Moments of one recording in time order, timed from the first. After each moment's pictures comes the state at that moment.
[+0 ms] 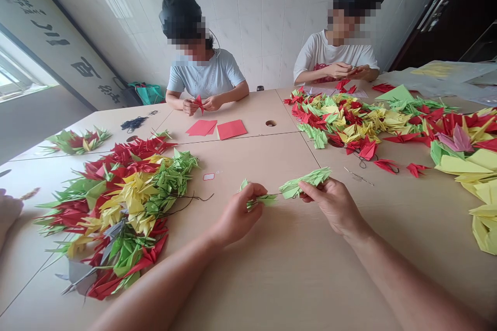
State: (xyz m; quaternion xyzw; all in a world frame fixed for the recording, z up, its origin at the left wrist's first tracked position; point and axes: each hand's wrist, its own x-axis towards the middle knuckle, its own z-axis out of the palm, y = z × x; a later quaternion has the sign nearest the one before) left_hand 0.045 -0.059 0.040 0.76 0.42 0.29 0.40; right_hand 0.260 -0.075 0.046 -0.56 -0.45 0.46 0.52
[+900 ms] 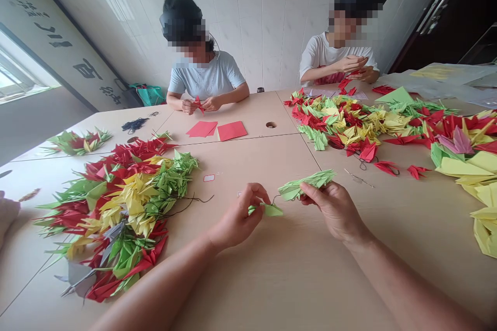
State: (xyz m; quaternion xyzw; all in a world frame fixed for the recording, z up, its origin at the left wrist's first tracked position) left_hand 0.044 -0.062 0.046 0.76 0.31 0.32 0.47; right_hand 0.255 -0.080 0.048 -0.51 -0.42 0.51 0.56
